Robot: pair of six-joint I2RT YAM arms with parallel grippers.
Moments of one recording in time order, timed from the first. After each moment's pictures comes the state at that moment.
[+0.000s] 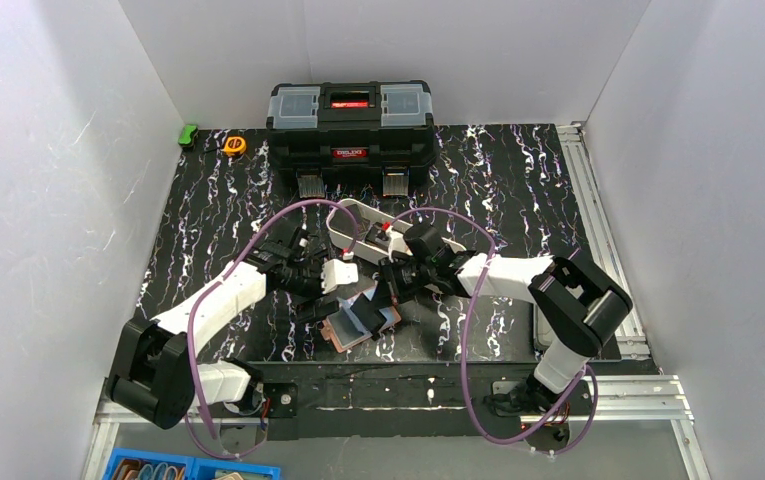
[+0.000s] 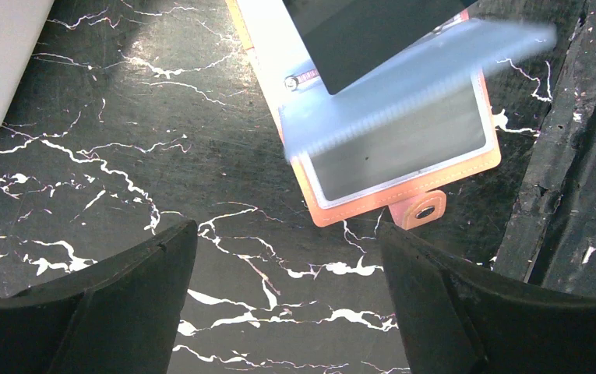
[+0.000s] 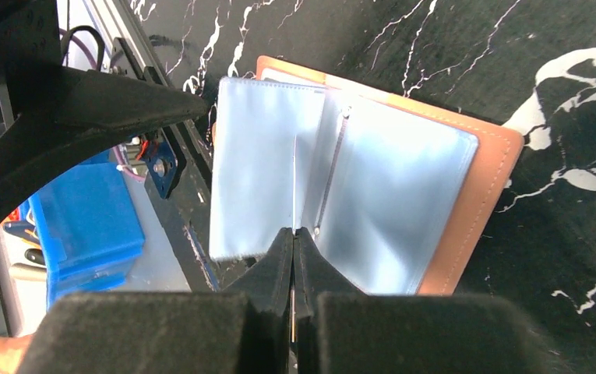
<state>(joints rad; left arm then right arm) -0.43 1.24 0.74 -0.69 0.46 0.94 0.82 1.66 0.82 0.12 -0.61 0.57</state>
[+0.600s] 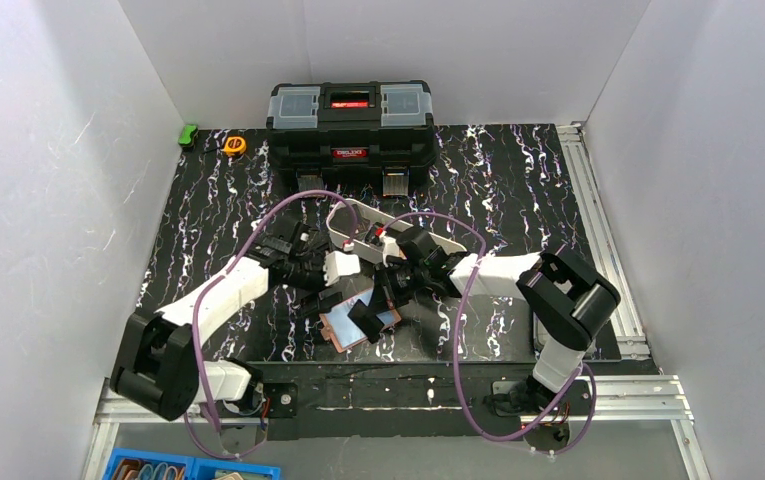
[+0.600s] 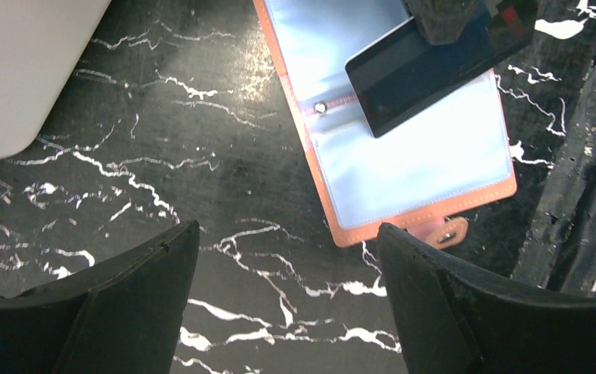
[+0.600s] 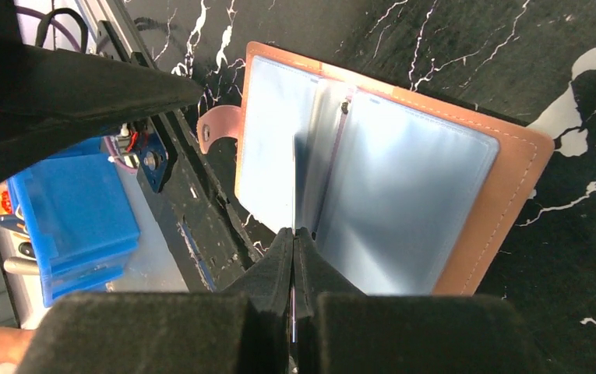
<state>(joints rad) -0.42 1.26 0.76 -0.66 0.49 0.90 0.85 1.72 0.85 0.11 -0.62 0.57</state>
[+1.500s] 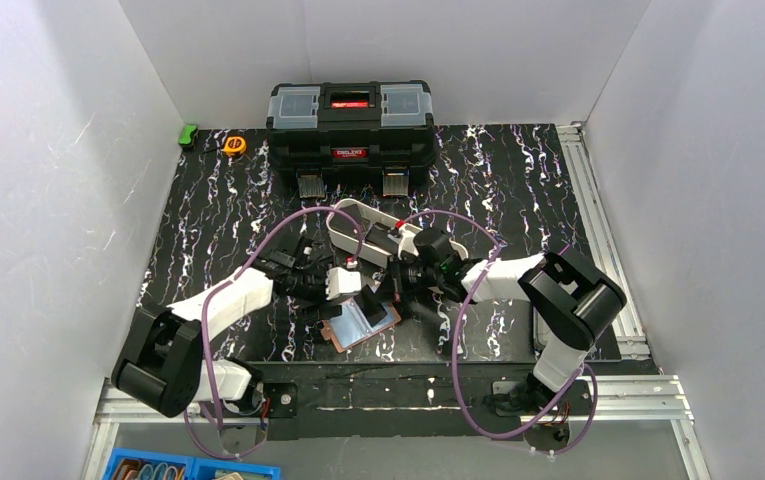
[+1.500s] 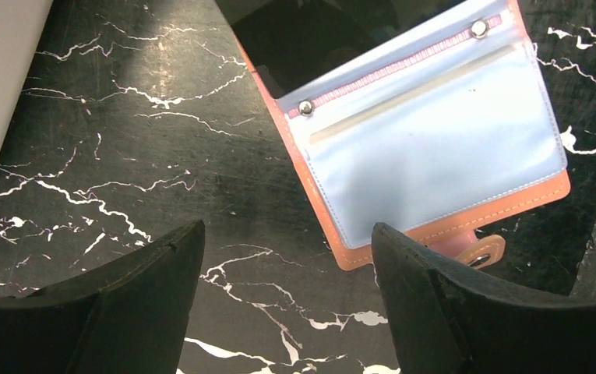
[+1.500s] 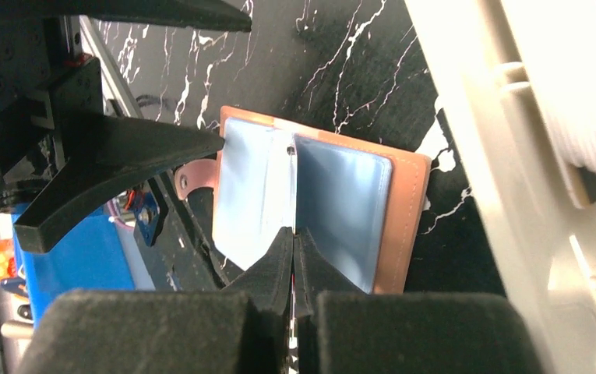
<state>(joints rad) -0.45 1.30 0.63 -0.46 0.47 0.98 0.79 1.71 0.73 0.34 -0.56 0.65</state>
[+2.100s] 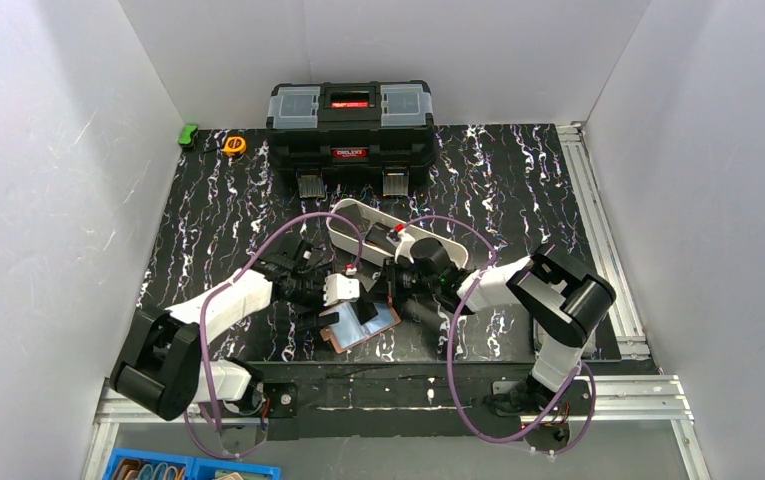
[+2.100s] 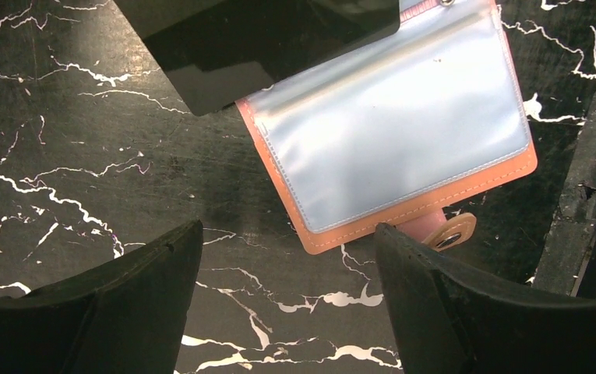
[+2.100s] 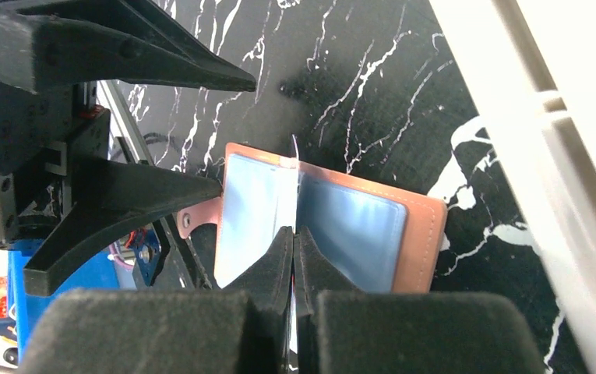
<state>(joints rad) -0.45 1.29 0.62 -0.54 0.46 1.00 0.85 1.75 0.67 0.58 -0.42 0.73</state>
